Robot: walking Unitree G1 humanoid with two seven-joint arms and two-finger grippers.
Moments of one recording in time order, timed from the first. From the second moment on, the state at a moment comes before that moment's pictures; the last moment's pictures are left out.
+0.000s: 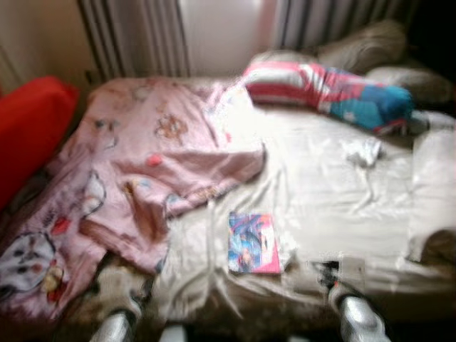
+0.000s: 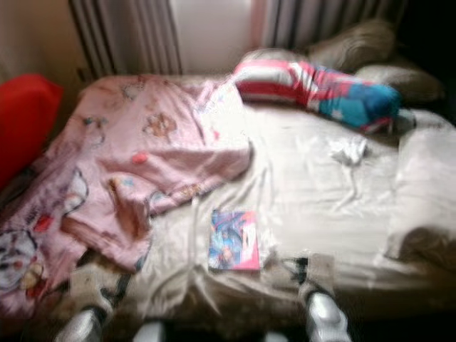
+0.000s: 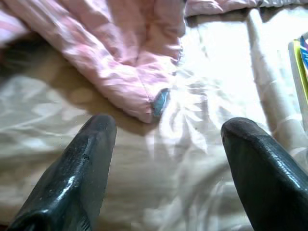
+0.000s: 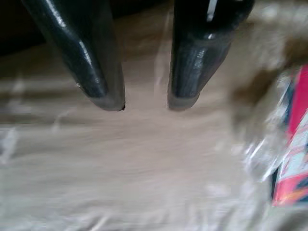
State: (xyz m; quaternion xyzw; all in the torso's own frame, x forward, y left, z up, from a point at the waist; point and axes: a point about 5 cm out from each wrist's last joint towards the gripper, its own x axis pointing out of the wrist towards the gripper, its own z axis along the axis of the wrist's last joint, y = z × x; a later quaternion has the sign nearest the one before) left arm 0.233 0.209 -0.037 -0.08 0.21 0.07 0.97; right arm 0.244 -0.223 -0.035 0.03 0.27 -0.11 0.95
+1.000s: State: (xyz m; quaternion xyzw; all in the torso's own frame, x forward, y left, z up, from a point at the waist) left arm 0.216 0.229 -0.042 -0.06 0.22 0.08 0.97; right arm 0.298 -0.174 0.000 0.04 0.23 0.00 0.97
